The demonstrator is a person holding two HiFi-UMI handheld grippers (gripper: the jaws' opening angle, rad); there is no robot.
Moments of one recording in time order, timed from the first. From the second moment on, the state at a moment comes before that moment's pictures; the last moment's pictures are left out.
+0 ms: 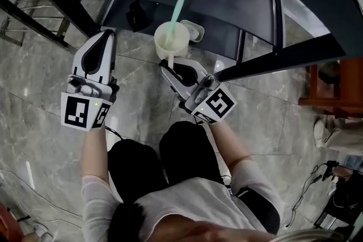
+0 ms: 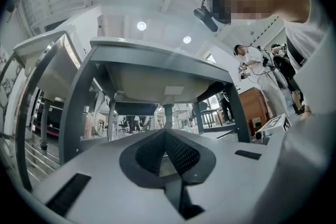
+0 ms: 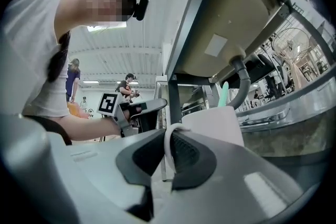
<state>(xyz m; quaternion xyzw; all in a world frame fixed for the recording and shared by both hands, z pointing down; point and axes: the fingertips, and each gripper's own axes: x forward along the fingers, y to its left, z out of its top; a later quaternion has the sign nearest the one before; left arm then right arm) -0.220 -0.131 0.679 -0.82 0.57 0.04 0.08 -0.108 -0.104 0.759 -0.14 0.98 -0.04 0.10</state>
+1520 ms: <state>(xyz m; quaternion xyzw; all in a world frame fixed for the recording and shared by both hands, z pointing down) -0.162 -0.111 0.684 -0.86 0.50 0.07 0.09 0.017 -0.169 0.870 -0.35 0.93 -0.05 0.09</state>
